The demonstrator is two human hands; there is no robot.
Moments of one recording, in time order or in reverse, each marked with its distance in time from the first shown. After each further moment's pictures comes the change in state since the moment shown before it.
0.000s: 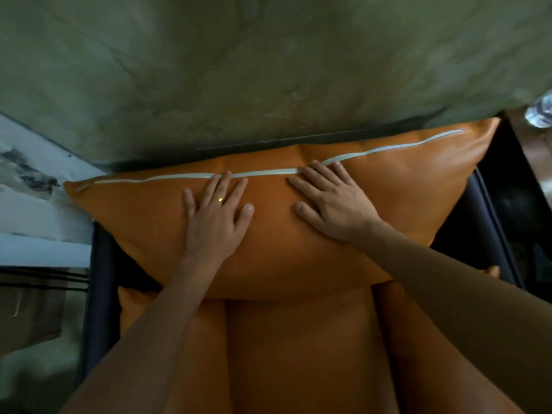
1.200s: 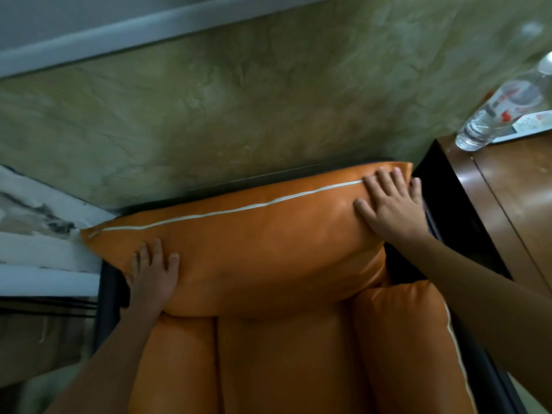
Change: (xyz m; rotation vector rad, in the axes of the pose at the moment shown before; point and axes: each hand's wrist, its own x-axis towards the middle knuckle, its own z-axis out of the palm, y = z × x) left_hand -0.048 -0.034 -0.026 -0.126 -0.206 -0.602; right_hand -0.102 0.157 -0.024 0.008 0.240 0.571
